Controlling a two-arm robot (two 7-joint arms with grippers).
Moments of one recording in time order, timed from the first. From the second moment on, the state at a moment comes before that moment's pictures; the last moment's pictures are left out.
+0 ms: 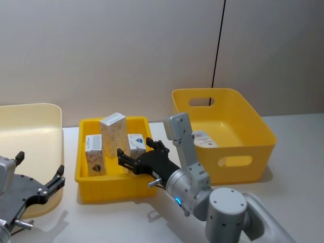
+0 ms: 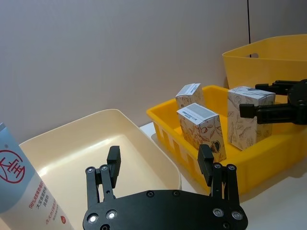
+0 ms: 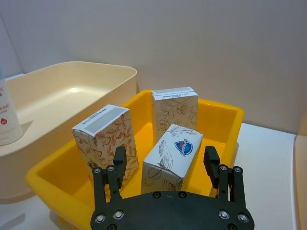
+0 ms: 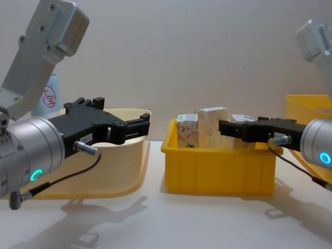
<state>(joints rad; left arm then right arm) -0.24 0.38 0.45 -1.63 -0.20 0.01 -0.01 0.36 0.17 -0.30 -1.36 0.25 0.17 0.17</state>
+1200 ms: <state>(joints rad) -0.24 0.38 0.45 -1.63 -0.20 0.01 -0.01 0.39 0.14 -0.31 -1.29 0.21 0.14 0.16</state>
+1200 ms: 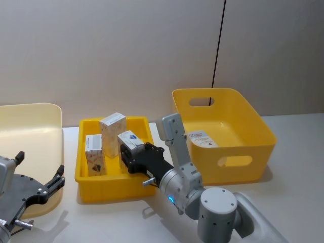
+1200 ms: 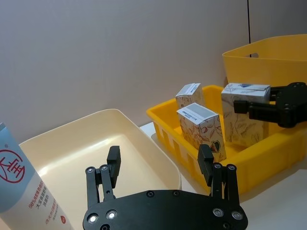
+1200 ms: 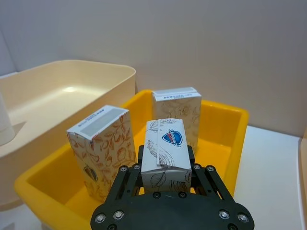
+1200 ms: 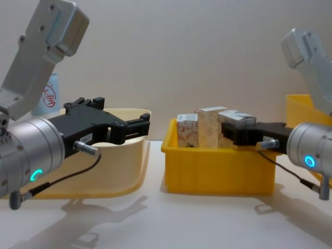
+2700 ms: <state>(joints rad) -0.24 0.38 0.45 -1.63 -0.20 0.01 -0.01 0.27 0.20 -0.09 -1.56 0.16 -0.05 0.05</state>
